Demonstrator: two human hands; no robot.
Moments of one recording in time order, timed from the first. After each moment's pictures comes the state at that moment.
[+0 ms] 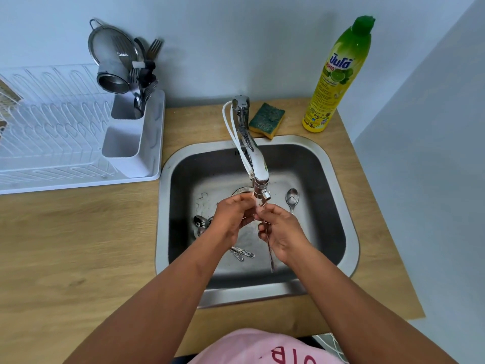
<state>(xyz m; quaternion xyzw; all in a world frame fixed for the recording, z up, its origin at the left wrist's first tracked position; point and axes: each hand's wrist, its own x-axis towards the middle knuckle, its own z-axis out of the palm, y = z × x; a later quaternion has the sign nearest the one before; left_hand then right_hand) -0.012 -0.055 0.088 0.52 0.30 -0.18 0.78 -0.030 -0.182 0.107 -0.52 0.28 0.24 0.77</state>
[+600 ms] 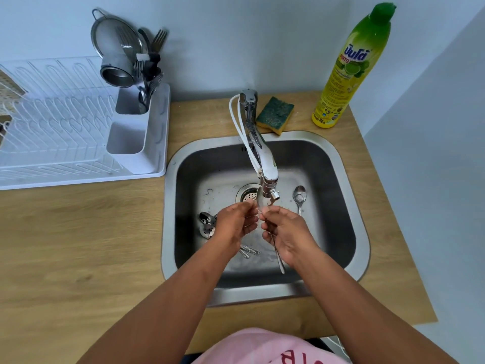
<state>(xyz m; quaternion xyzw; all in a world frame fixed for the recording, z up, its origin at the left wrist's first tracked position) -0.024 -0.051 0.068 0.51 0.38 -0.17 0.75 -0.031 -0.179 0.100 -0.51 0.32 0.24 0.76</state>
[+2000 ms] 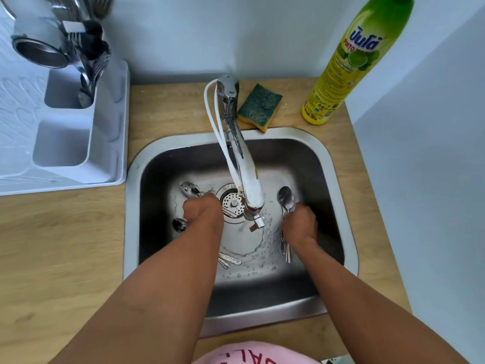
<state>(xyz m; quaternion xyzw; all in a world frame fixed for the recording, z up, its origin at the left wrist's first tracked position) 0.068 -0.040 0.003 0.61 0.65 -0.13 0.44 0.034 -0.247 0.014 -0.93 0.23 0.18 0.21</state>
